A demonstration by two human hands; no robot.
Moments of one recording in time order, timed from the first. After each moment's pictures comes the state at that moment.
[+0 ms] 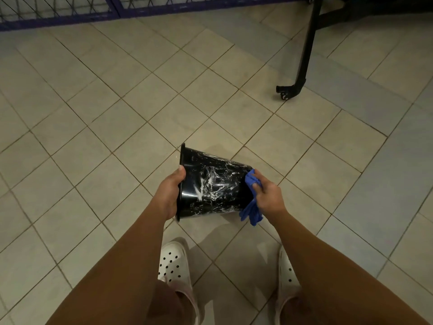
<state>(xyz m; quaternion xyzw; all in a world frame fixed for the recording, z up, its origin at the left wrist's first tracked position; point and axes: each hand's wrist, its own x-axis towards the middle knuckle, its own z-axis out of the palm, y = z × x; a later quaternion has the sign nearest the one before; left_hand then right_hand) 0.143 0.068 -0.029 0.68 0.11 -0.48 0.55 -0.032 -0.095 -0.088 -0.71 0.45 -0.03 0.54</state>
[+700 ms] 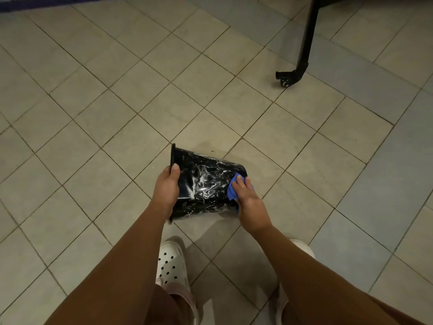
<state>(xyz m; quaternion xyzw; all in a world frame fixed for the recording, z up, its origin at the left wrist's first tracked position) 0.144 0.059 -0.070 0.79 0.03 -0.36 0.49 -0.034 -0.053 -0.141 -0.86 0.31 -0.02 0.41</state>
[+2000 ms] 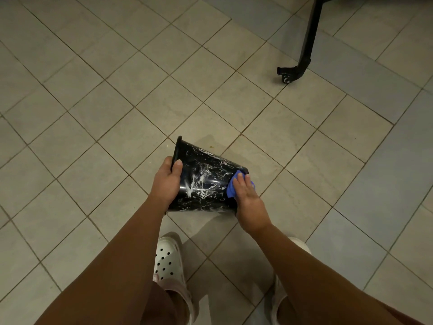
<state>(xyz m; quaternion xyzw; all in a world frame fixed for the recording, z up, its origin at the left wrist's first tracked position) 0.150 0.058 -0.079 0.85 -0.09 -0.32 0.41 -0.039 -0.051 -0.151 -0.89 0.29 -0.02 0.35</state>
